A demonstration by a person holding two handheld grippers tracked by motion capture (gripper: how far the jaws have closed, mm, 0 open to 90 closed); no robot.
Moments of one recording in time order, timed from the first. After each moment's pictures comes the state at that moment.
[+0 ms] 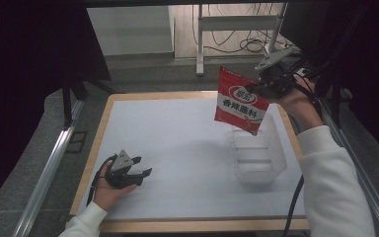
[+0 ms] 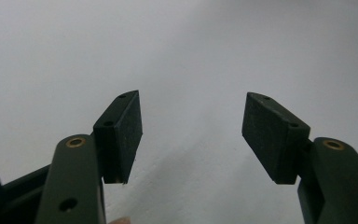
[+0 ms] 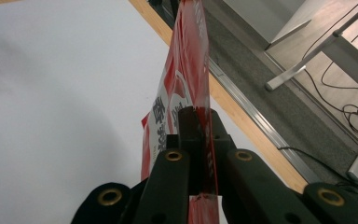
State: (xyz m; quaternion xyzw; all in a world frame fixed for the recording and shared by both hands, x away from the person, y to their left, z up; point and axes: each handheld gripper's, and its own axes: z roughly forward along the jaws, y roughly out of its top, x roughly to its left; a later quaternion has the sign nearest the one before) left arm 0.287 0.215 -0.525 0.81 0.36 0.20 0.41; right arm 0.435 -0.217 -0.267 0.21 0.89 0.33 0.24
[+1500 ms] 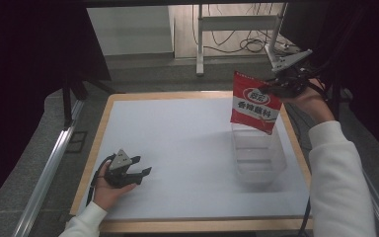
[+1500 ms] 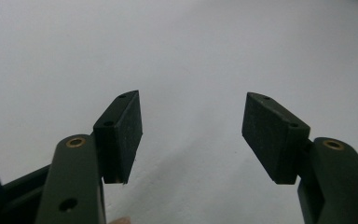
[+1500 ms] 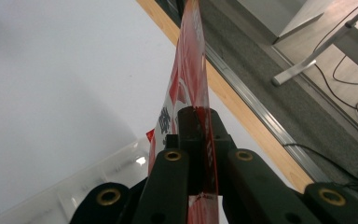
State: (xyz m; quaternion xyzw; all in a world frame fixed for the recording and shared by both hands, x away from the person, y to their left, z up) left arm 0.287 0.218 -0.524 0.80 0.37 0.19 0.42; right arm 0.473 -0.269 -0.296 0.21 0.89 0.34 0.22
